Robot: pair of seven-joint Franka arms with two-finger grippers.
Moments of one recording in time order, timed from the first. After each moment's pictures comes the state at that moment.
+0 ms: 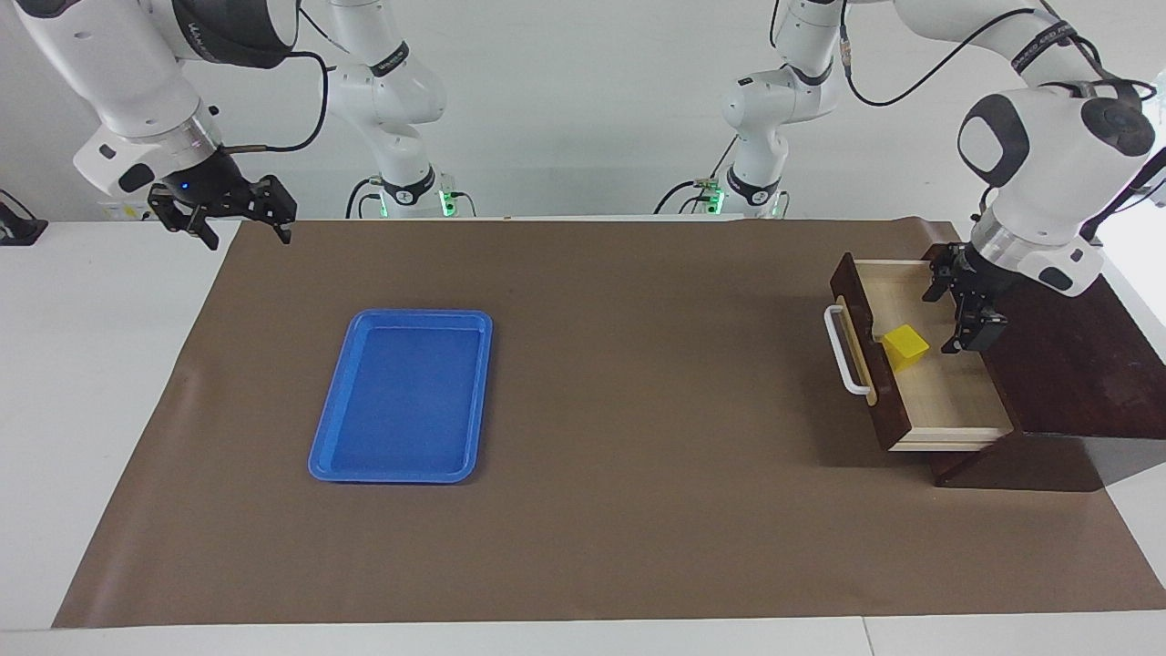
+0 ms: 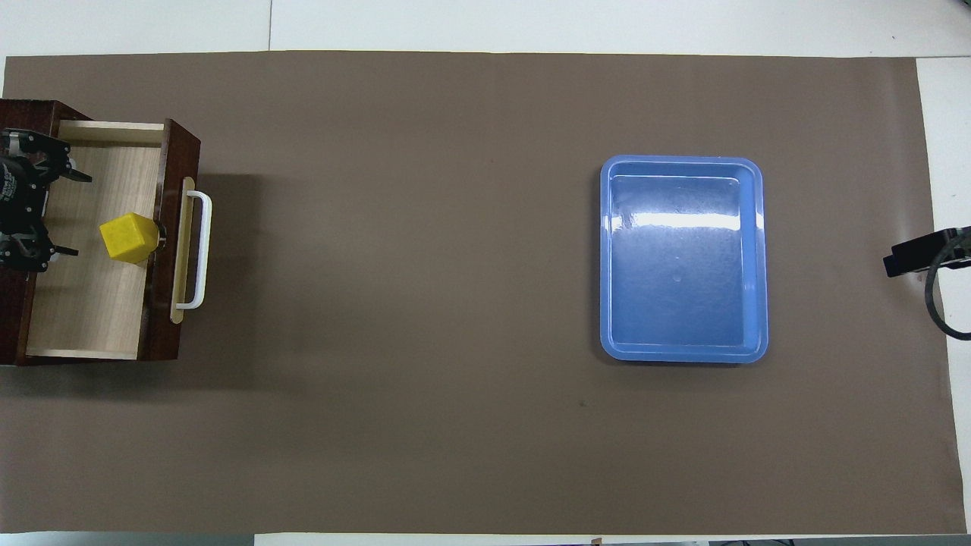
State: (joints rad) left arm 0.12 0.10 -0.11 -1.66 0.03 1.77 -1.38; right arm -0.11 -0.05 0.01 -1.65 -0.03 1.52 -0.20
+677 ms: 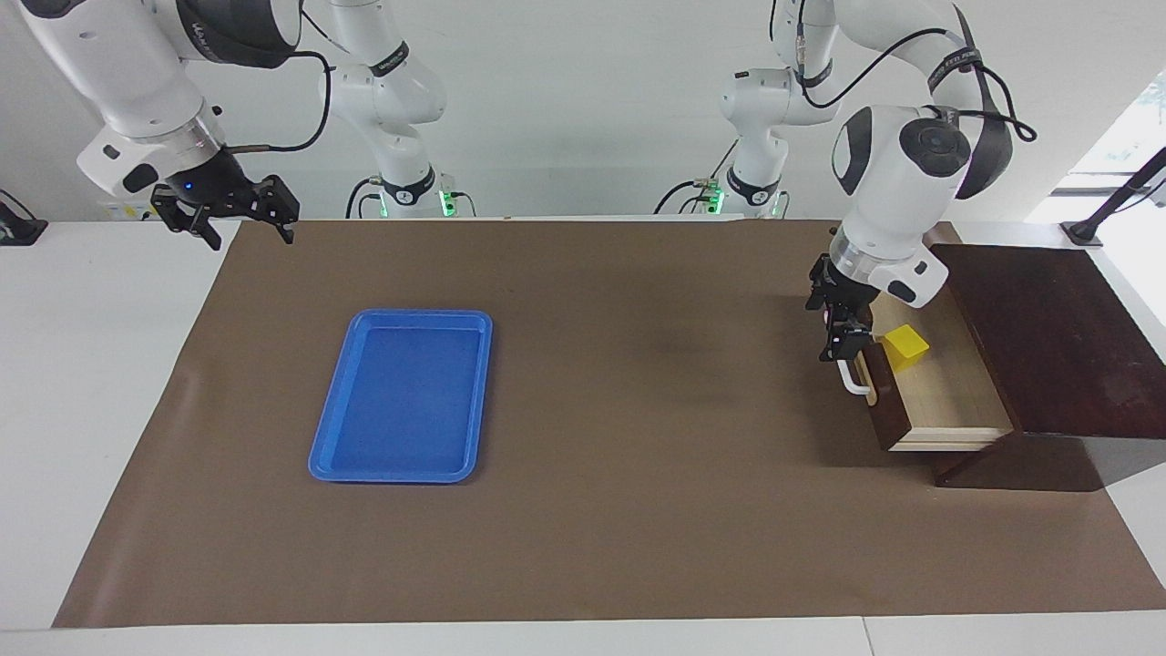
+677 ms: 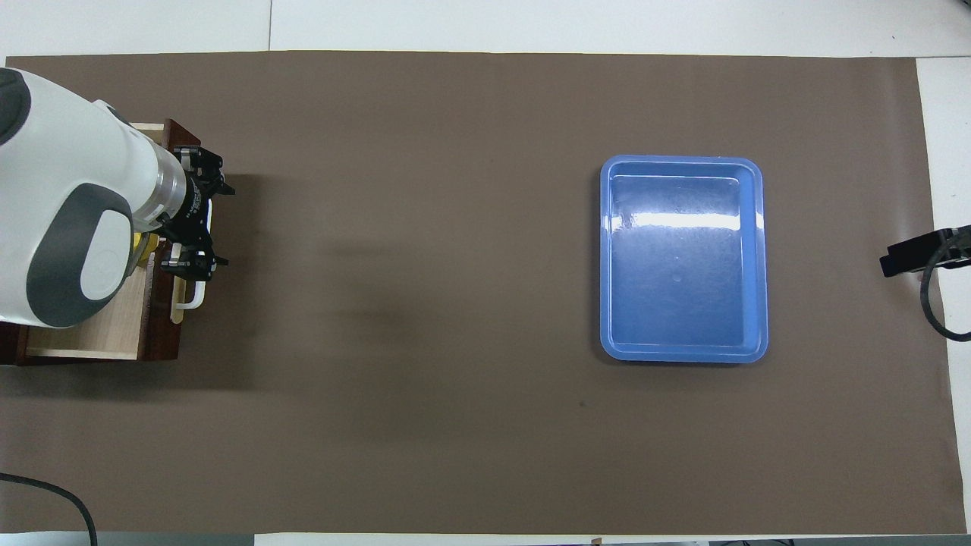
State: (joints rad) left arm -0.11 0.10 -0.11 -1.85 0.03 1.95 -1.69; right arm -0.11 -0.05 0.02 -1.65 -0.03 1.52 -0.20
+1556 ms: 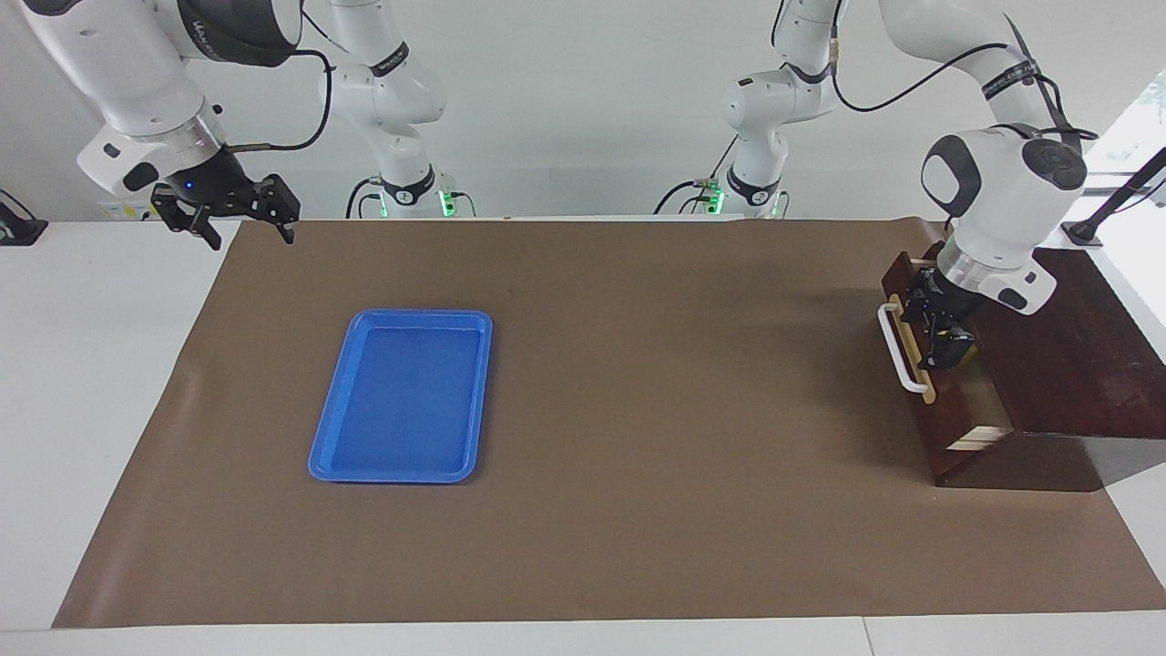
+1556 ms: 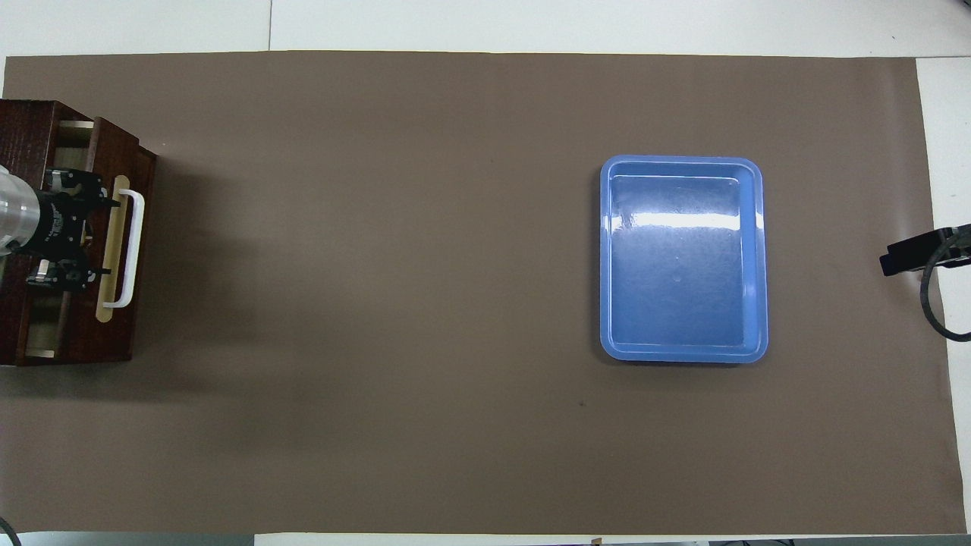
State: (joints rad) left arm 0.20 0.07 -0.09 -1.96 0.03 2.10 -1.30; right arm -0.11 -0.05 0.02 -1.65 -0.03 1.52 -0.20
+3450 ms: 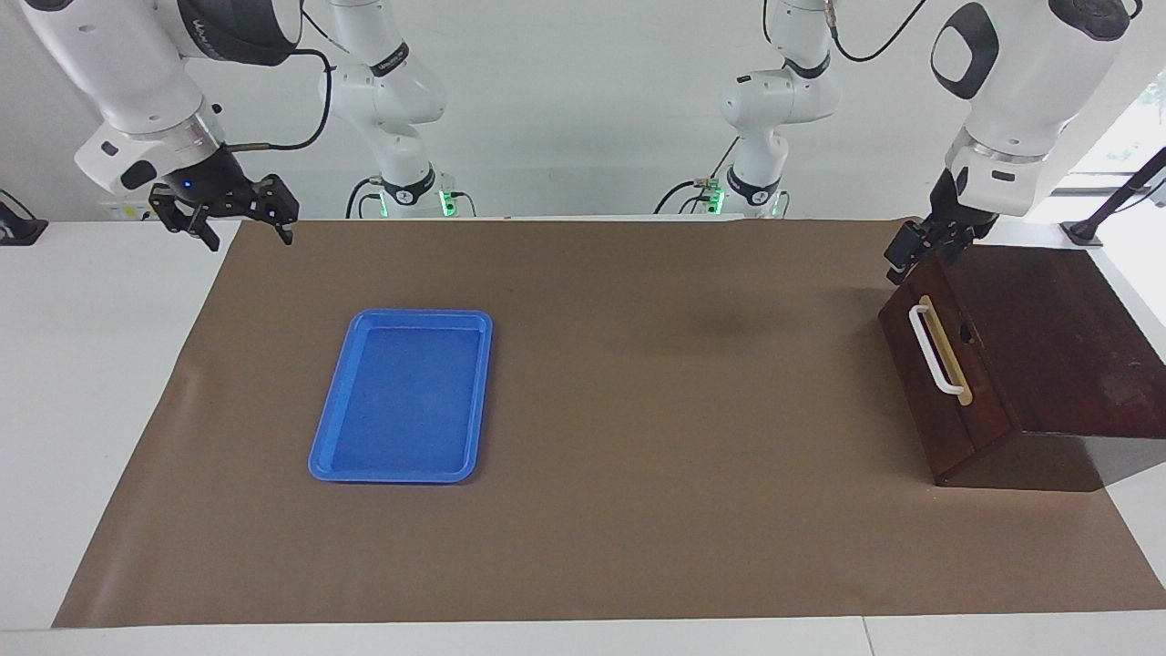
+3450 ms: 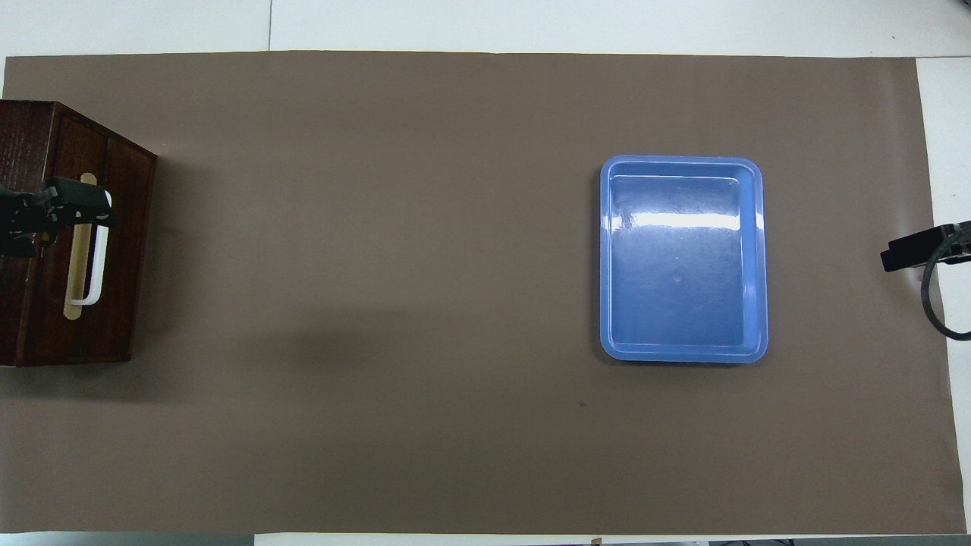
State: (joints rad) left arm 0.06 -0.07 -0.10 -1.76 0.02 1.76 -0.32; right arm -0.11 -0.05 0.02 -1.65 -0.03 1.53 -0.20
